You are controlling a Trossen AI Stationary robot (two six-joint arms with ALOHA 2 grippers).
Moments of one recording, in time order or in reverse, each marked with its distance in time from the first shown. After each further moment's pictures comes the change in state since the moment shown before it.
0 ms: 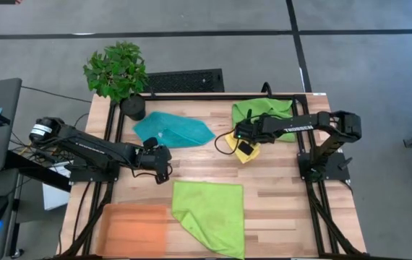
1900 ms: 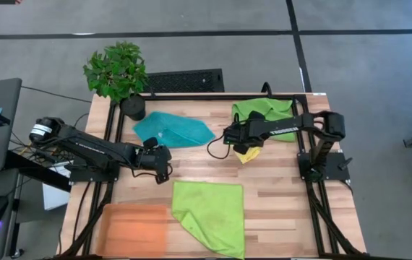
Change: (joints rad) left arm 0.000 0.000 0.000 0.012 0.000 -0.022; right arm 0.080 0.152 0.181 -0.108 0.182 -0.068
